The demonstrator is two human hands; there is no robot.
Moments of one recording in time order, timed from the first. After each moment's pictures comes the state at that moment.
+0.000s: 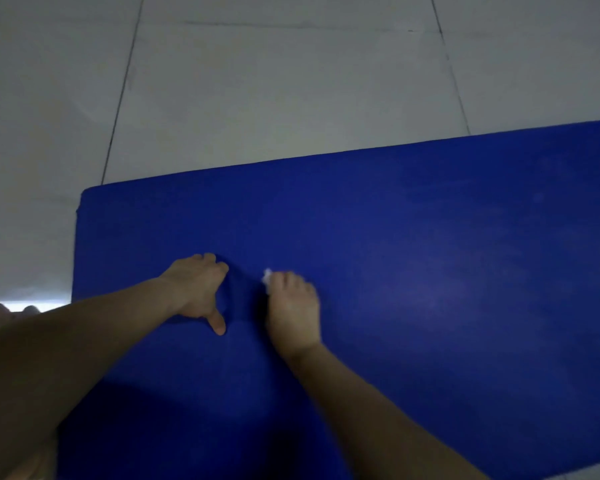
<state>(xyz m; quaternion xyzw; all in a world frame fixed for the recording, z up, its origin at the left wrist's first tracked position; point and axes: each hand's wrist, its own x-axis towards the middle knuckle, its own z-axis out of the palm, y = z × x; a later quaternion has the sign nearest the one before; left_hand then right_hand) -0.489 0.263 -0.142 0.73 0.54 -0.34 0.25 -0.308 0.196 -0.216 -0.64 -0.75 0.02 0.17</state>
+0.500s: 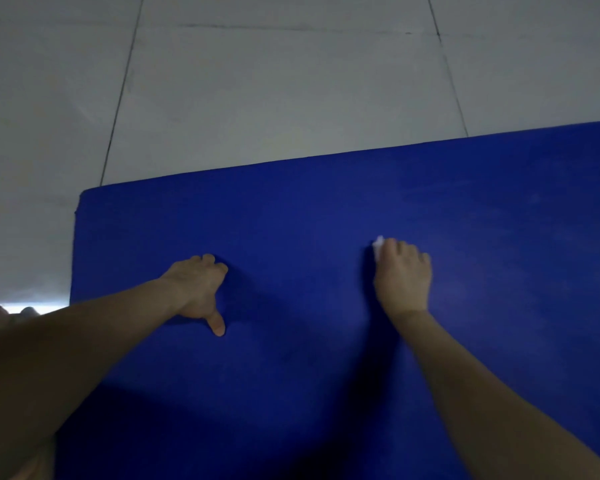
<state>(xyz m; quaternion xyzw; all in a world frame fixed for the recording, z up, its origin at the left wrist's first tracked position) -0.485 0.263 -0.140 0.71 0.55 -0.34 0.28 -0.134 0.260 -0.219 -0.70 -0.69 -0.12 0.12</state>
